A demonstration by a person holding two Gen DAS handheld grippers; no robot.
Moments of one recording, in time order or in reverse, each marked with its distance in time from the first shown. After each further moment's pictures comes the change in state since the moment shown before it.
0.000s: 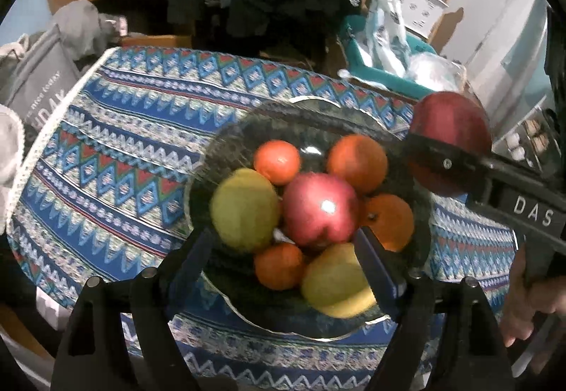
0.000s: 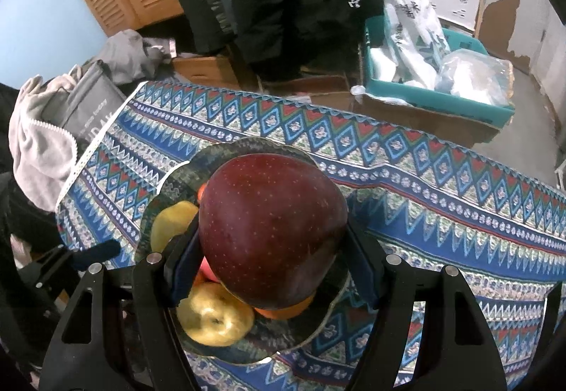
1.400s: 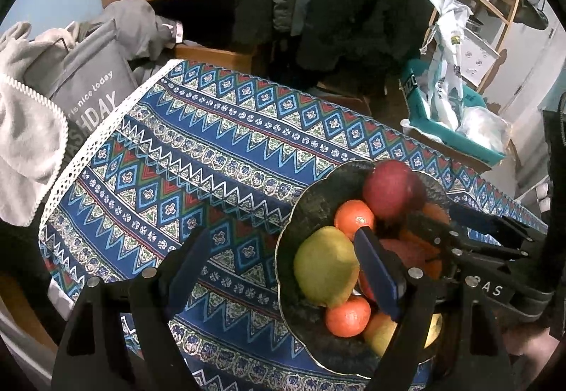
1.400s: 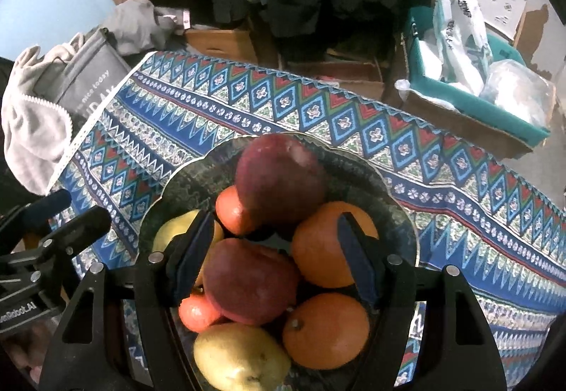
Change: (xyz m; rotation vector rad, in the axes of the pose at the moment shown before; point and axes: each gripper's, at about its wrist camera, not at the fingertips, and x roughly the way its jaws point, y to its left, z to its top) left arm -0.011 0.059 0.033 -0.129 -0.088 0.121; right arm 0.059 0.036 0.017 -0.073 0.086 0.008
